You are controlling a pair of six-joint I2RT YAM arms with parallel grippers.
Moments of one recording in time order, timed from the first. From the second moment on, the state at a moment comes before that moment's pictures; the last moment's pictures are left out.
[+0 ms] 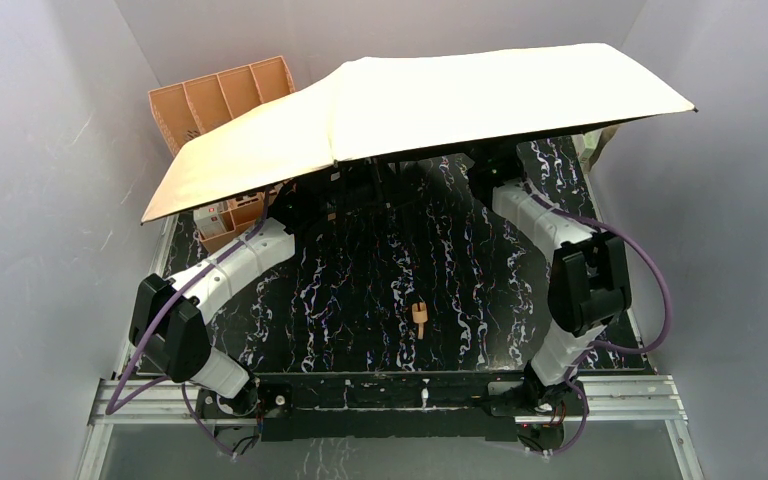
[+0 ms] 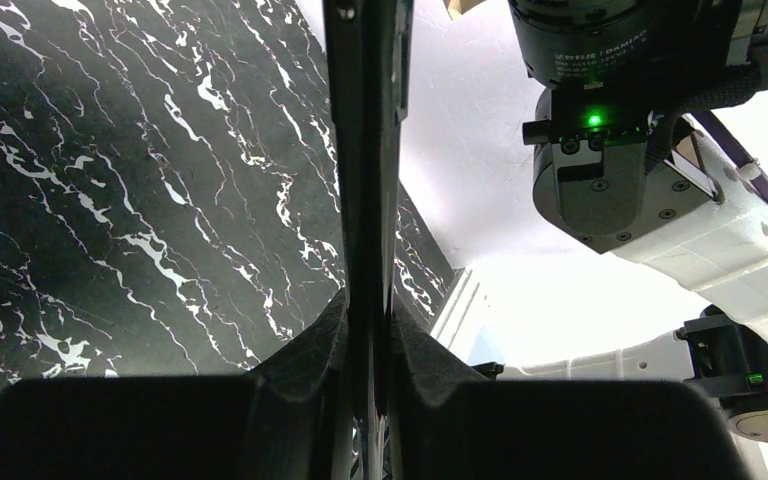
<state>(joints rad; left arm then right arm) -0.65 1.50 1.25 0.04 0.44 -0.75 0.41 1.72 1.40 0.69 -0.53 1.07</state>
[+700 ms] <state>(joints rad) -0.65 1.50 1.25 0.05 0.43 -0.76 0.42 1.77 1.48 0.70 -0.64 1.07</state>
